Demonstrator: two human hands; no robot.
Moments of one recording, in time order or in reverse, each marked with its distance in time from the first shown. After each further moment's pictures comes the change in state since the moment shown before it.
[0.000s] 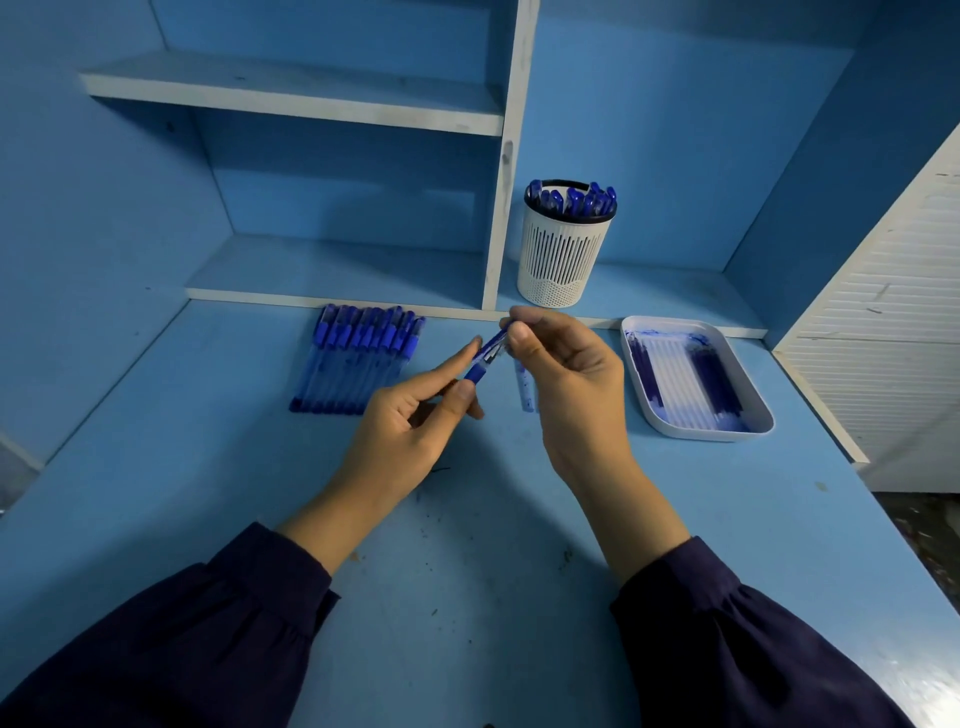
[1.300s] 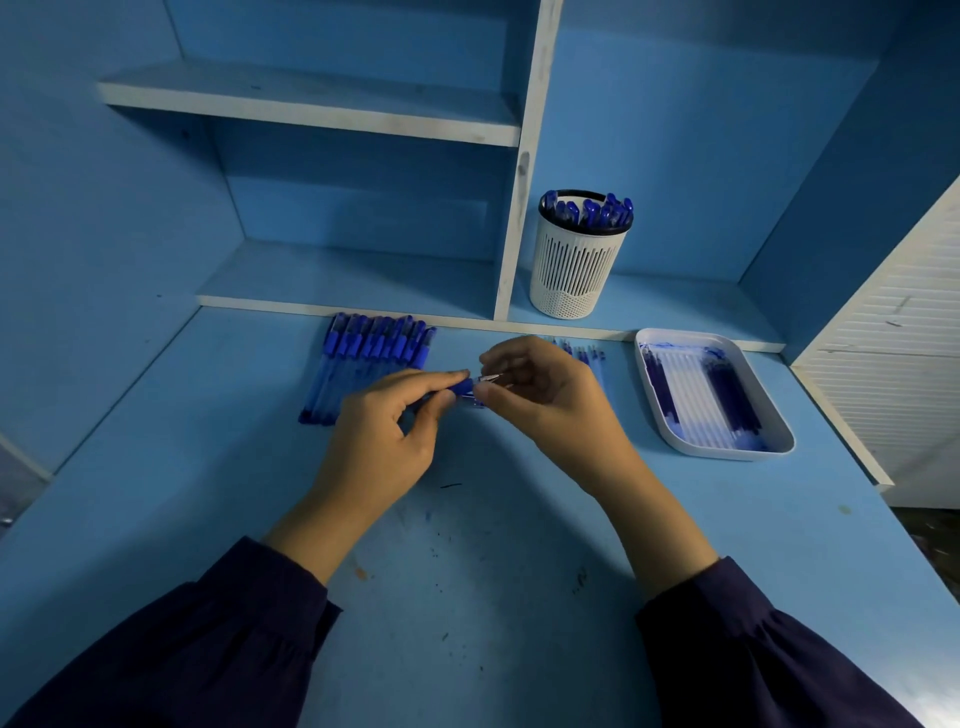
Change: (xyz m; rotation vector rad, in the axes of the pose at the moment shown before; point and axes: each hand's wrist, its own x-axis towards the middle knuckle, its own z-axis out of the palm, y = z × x) left_hand 0.010 -0.017 -0.023 0.478 0.194 0.322; right_hand 0.005 0.003 -0.005 -0.534 -0.341 0.011
